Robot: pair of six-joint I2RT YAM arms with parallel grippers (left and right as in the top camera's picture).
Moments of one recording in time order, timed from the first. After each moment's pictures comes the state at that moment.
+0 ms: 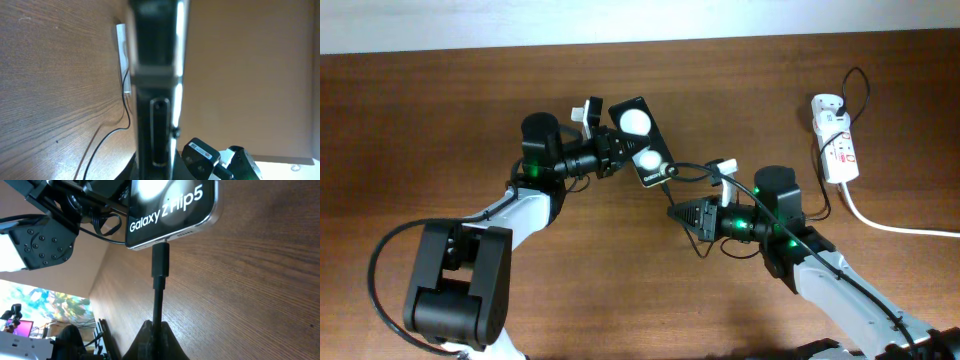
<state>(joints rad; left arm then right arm) -0.22 1.86 0.92 0.69 1.06 -1.17 0.27 1.31 0.53 0.22 -0.86 0.56</state>
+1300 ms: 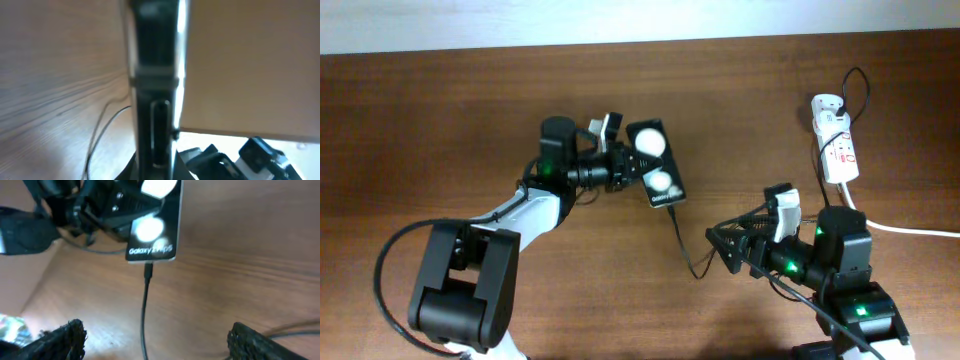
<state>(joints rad) -0.27 1.86 0.93 0.41 1.07 -0.99 0.10 0.72 0.54 -0.45 -0.63 0.28</state>
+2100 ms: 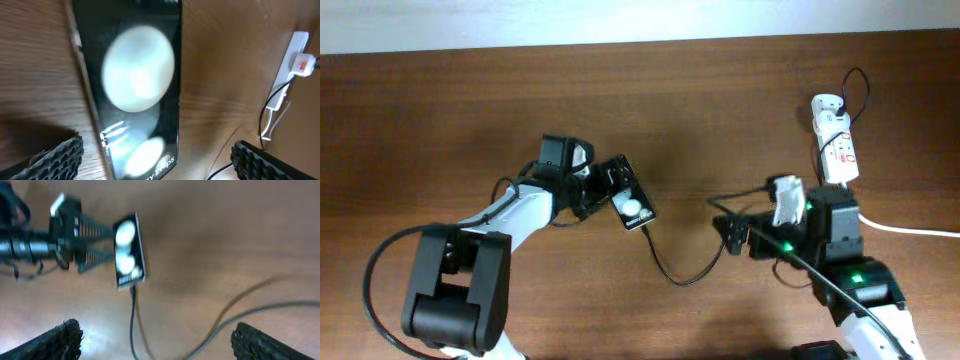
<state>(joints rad) -0.23 1.84 0.96 -0.18 0.57 -0.72 0.10 0.89 0.67 -0.57 -0.44 0.28</state>
